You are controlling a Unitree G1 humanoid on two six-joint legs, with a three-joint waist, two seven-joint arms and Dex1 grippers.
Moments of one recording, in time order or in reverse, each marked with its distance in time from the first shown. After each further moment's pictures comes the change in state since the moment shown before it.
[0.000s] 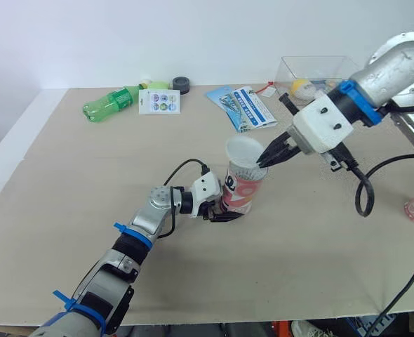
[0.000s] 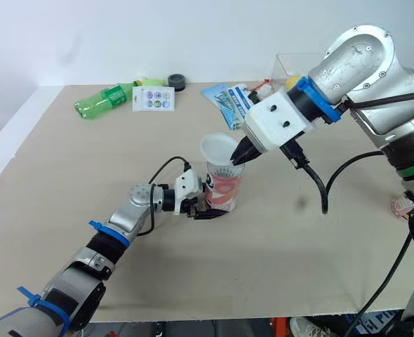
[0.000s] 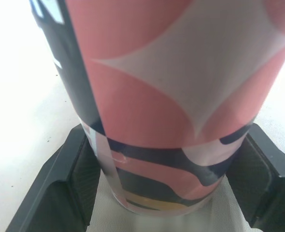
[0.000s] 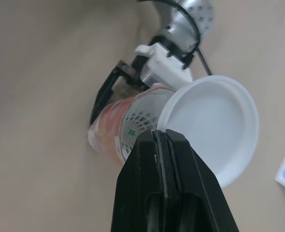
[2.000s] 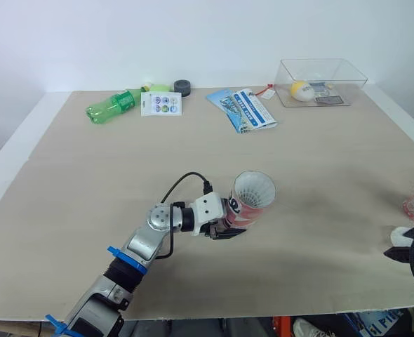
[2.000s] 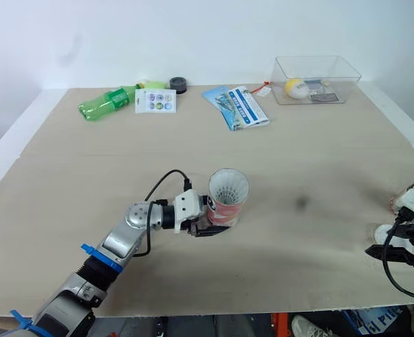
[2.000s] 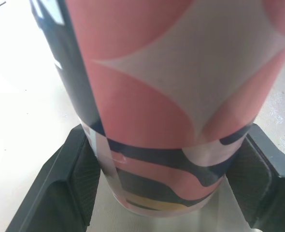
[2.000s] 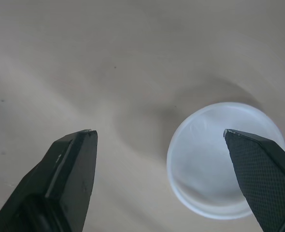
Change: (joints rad) left arm 0.200 0.024 -0.071 -0.292 0.047 0.002 0.087; right arm 1.502 -0.237 -1.137 0.106 -0.239 0.788 -0.299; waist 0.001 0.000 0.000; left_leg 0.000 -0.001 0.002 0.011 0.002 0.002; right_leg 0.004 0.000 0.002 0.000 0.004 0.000
